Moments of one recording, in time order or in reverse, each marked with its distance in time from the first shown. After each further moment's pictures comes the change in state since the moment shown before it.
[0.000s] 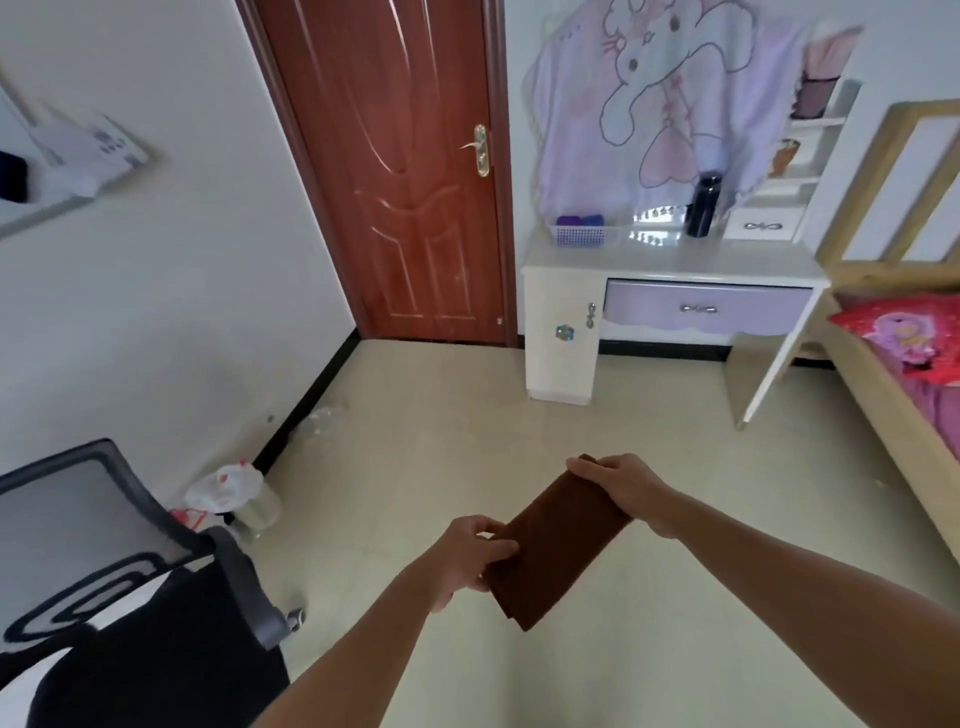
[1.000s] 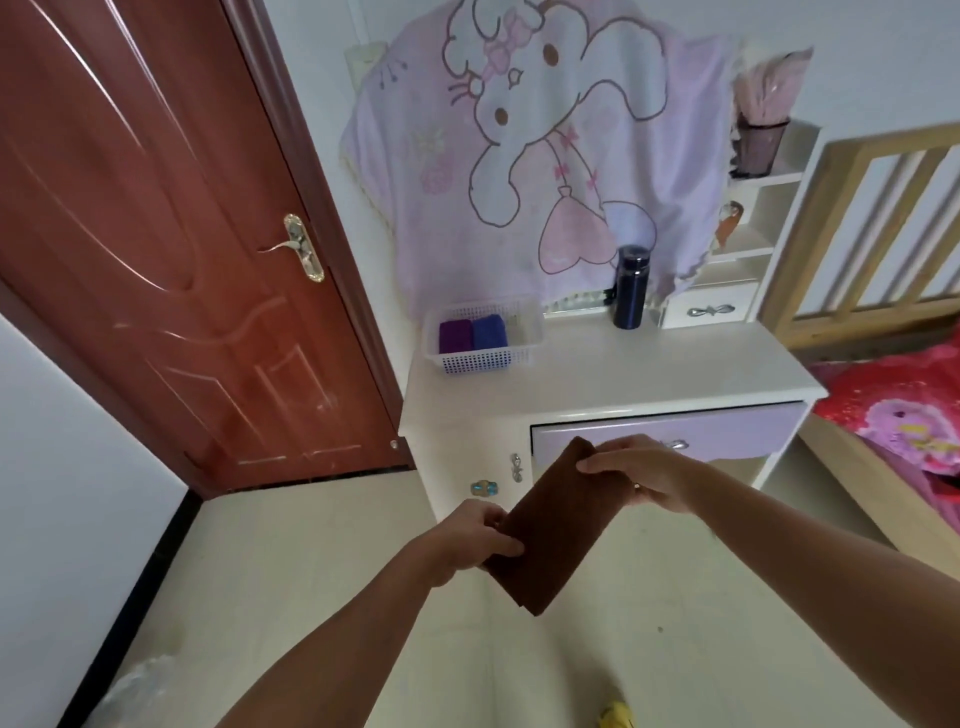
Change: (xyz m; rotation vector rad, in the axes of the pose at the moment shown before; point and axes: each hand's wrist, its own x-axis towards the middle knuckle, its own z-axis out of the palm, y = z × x) left_hand 0.607 0.426 -0.040 0.363 -0.271 0.123; right_hand 0.548 -0.171 -0.350 0.306 0.122 0.114
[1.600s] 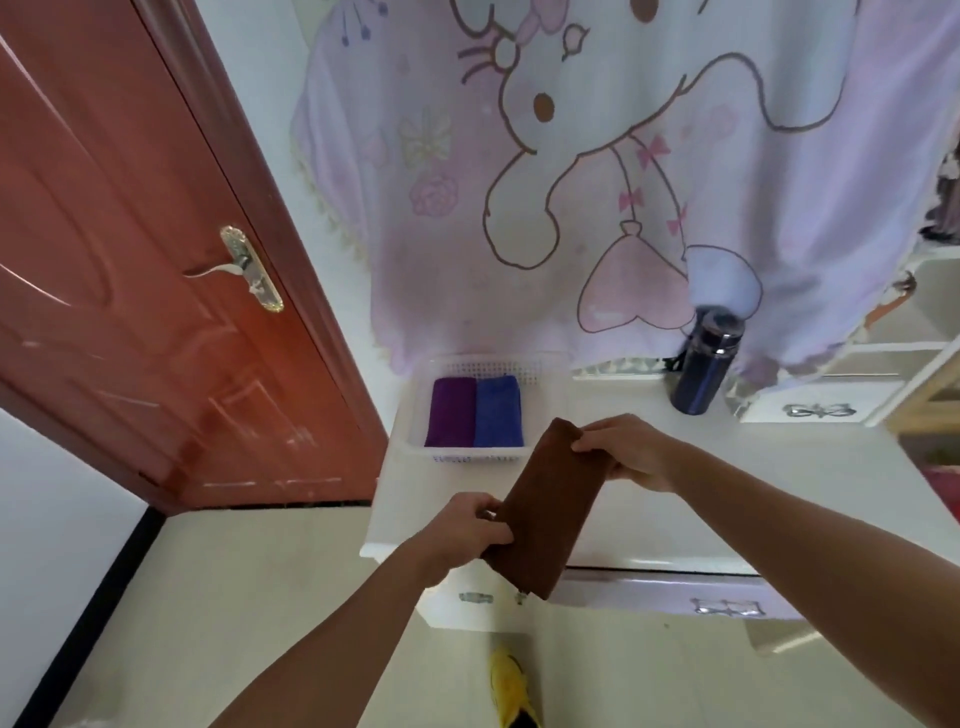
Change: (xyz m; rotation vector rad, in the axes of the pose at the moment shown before) left_hand 0.271 0.115 -0.144 -0.063 0.104 -0.050; right_hand 0.326 -0.177 -0.071 -0.038 -0.045 0.025
